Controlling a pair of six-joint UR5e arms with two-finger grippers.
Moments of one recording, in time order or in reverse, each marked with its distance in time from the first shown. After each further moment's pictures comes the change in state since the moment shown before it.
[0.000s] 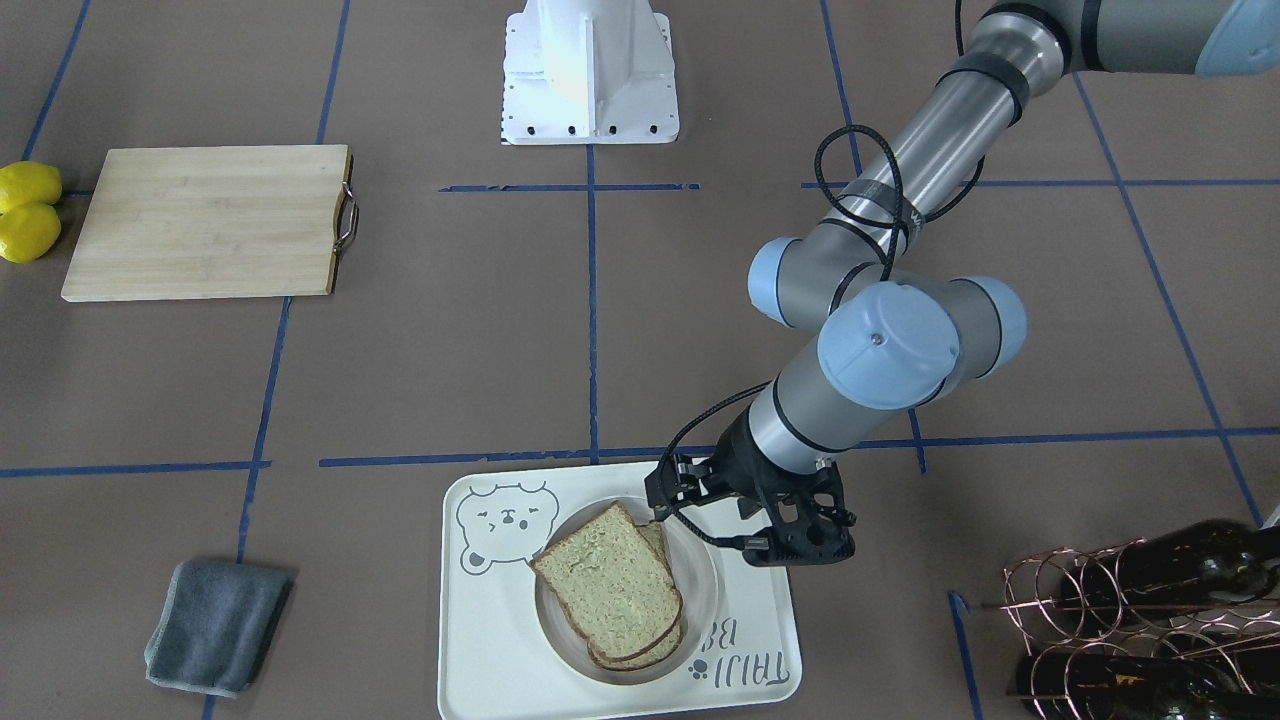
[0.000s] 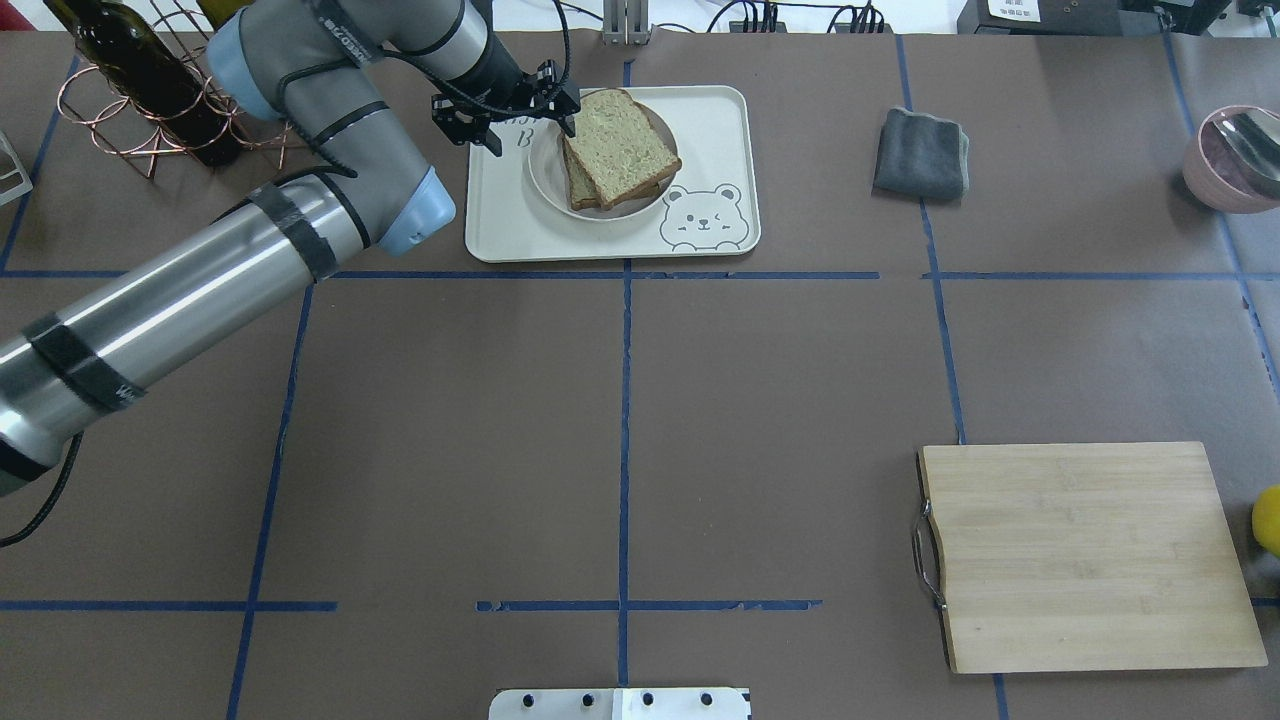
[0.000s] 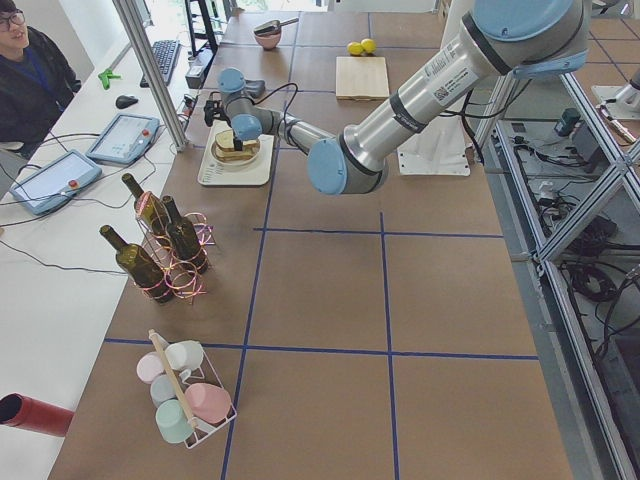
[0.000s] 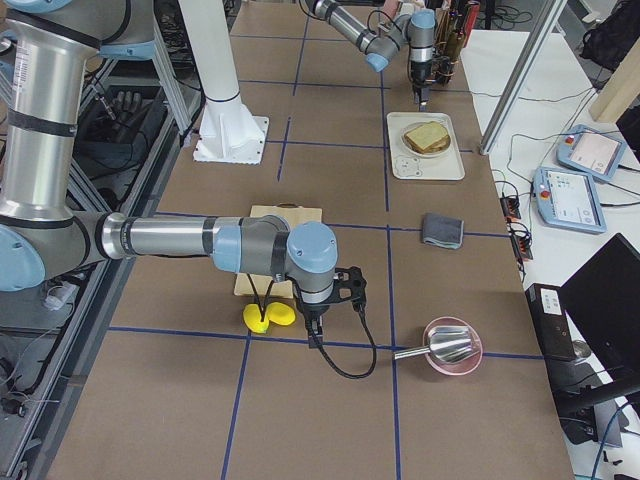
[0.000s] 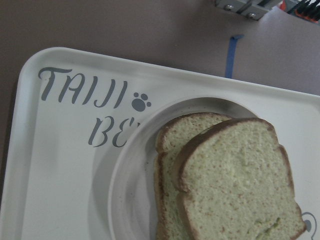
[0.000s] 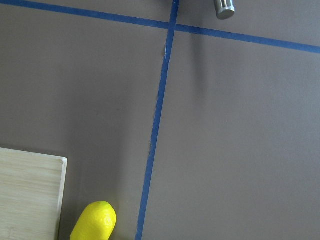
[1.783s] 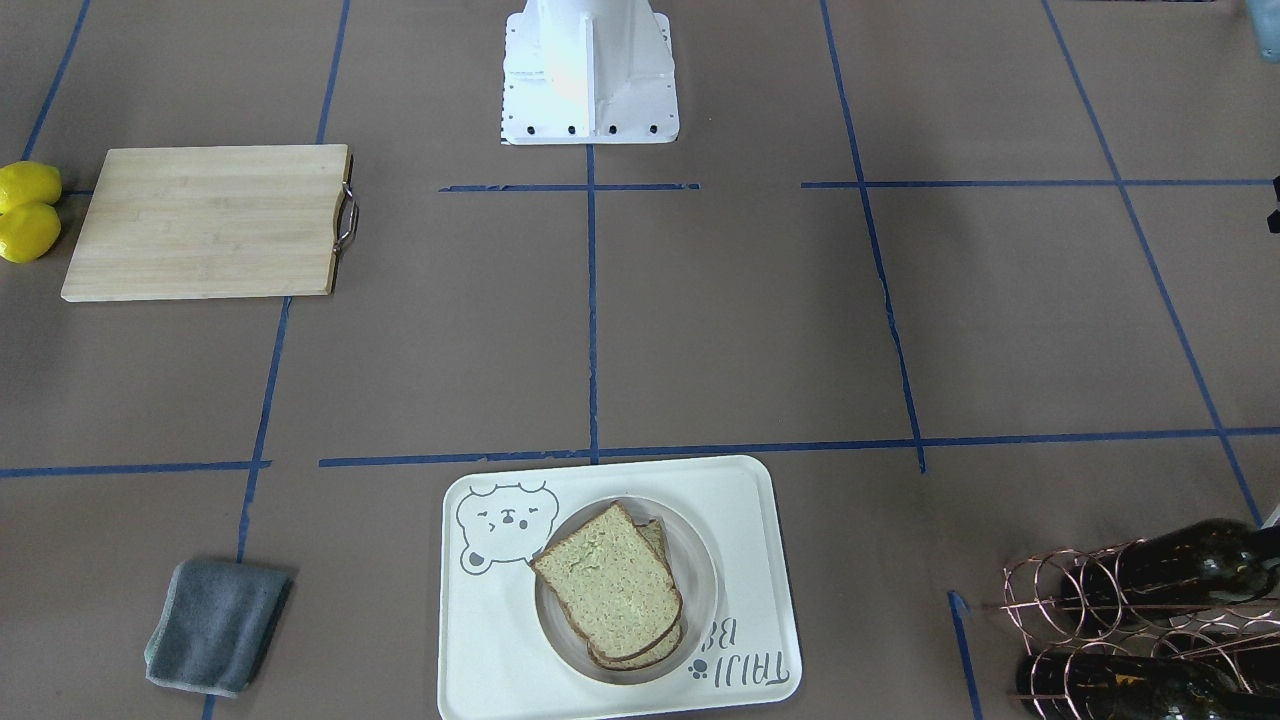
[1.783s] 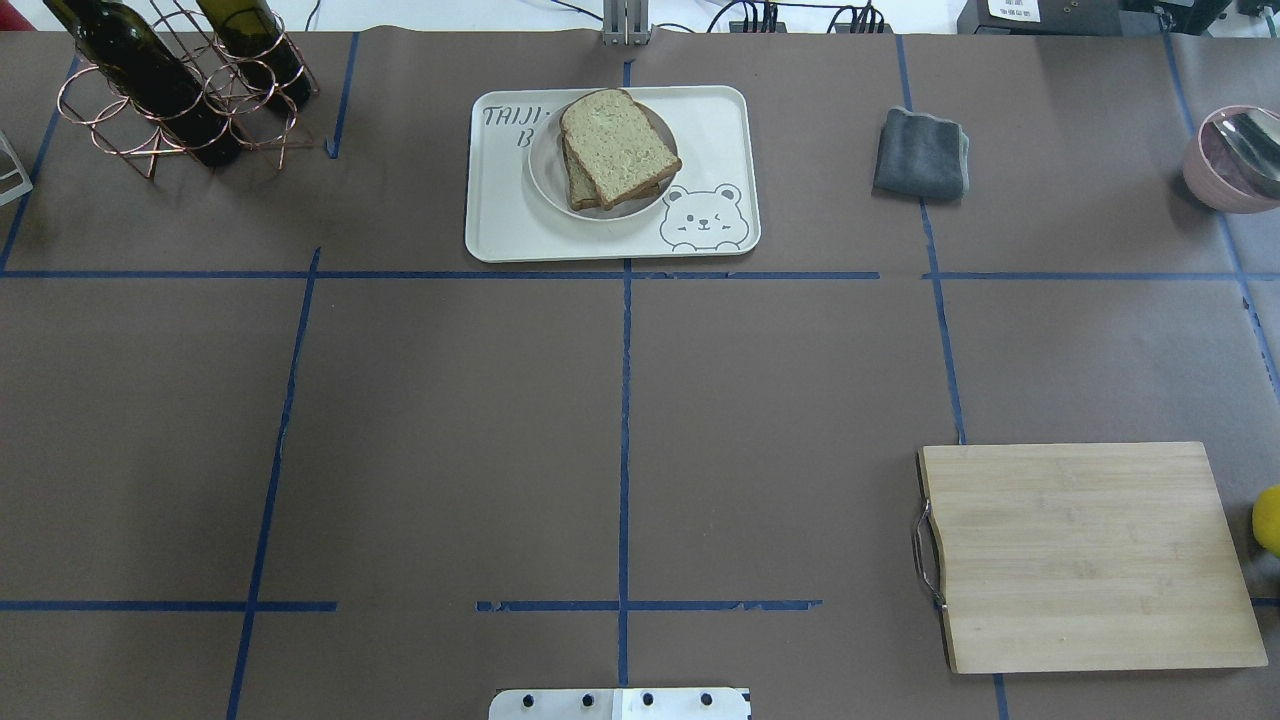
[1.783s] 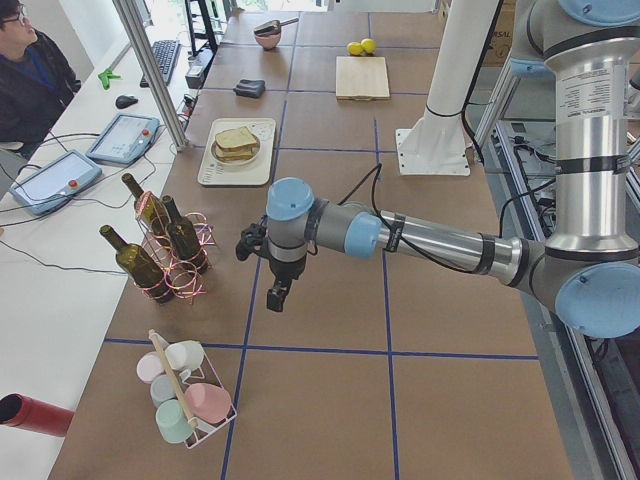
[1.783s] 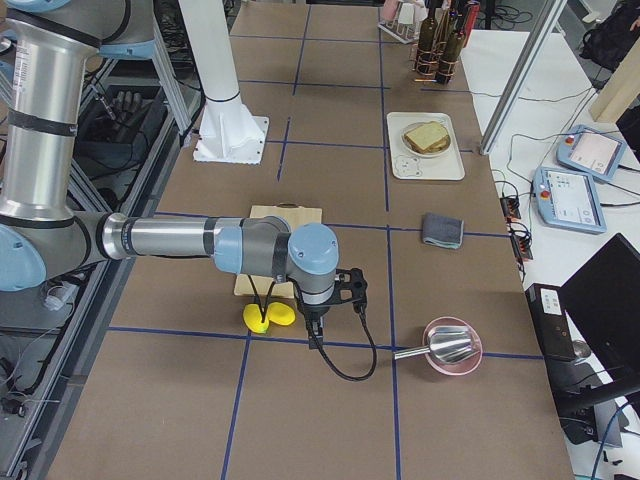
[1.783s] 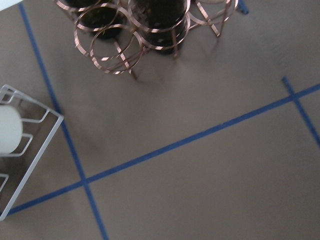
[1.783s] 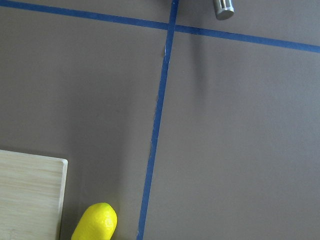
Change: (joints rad) left arm -0.607 1.063 -0.760 0.523 -0.081 1.221; right arm 0.000 0.005 -0.008 0.002 0.006 0.001
